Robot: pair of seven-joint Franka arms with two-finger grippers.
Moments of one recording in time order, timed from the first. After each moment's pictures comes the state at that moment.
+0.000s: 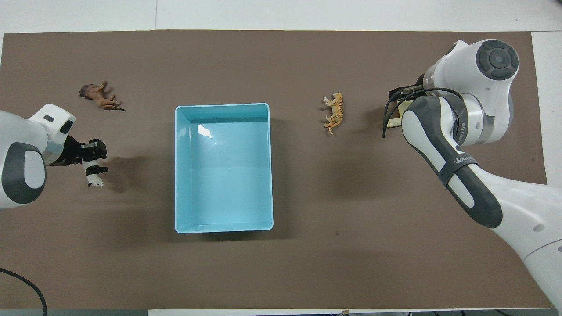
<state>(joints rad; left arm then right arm) 0.13 0.17 -0.04 -2.04 -0.02 2.17 -0.14 0.09 0.50 -0.02 -1.68 -0.02 2.34 -0.05</state>
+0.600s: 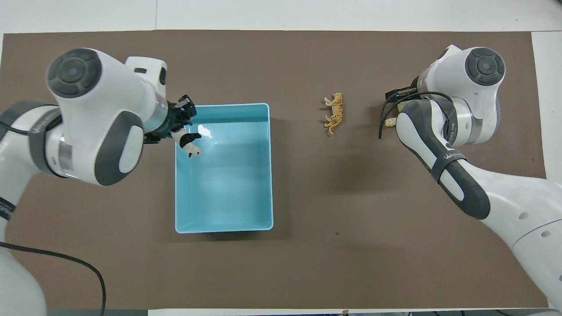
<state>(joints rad) -0.31 0.20 -0.06 -1.79 -0.02 2.05 -0.93 0.09 0.54 -0.02 -1.68 -0.02 2.39 -0.05</state>
